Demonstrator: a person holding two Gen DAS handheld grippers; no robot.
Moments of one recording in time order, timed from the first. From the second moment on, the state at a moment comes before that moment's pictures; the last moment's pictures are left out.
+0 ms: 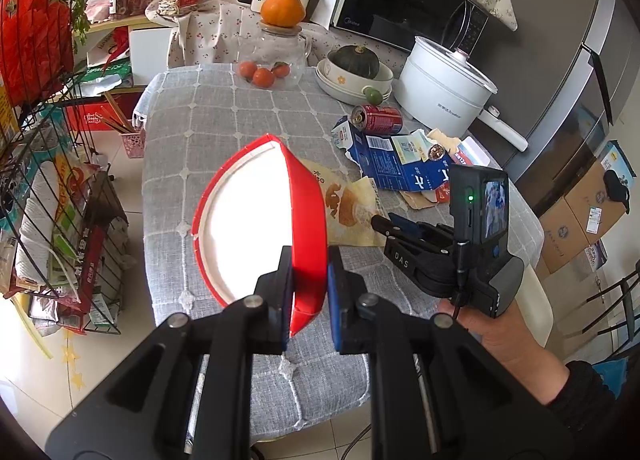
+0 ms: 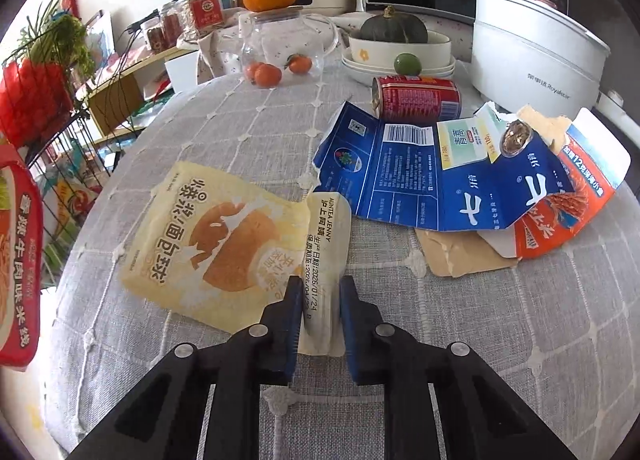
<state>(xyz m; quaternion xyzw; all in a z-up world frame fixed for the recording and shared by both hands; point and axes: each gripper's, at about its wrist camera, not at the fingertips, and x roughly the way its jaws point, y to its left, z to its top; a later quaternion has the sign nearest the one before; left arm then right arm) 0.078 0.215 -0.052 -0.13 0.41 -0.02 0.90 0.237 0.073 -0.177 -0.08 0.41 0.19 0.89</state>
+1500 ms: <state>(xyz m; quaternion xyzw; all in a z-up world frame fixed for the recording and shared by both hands) 0.120 -0.038 -0.043 -0.03 0.41 -0.22 0.88 0.134 -0.250 -0.038 -0.01 0.38 0.06 0.92</state>
